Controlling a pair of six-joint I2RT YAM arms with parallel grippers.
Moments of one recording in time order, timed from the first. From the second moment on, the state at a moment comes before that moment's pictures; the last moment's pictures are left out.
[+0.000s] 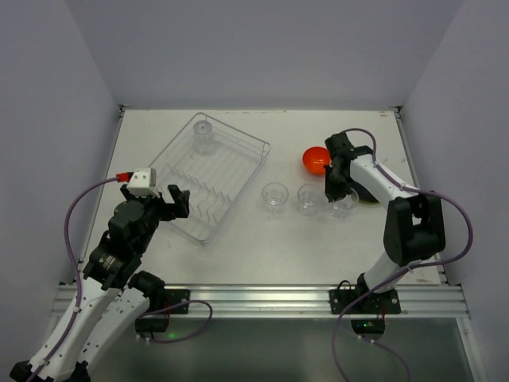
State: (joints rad) left arm -0.45 0.46 0.66 -0.44 -0.28 -0.27; right arm 0.25 1.66 1.21 -0.86 0.11 0.32
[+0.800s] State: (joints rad) left arm -0.45 0.80 0.79 -0.47 -0.29 -0.33; right arm 0.24 1.14 1.13 -0.72 -0.03 0.33
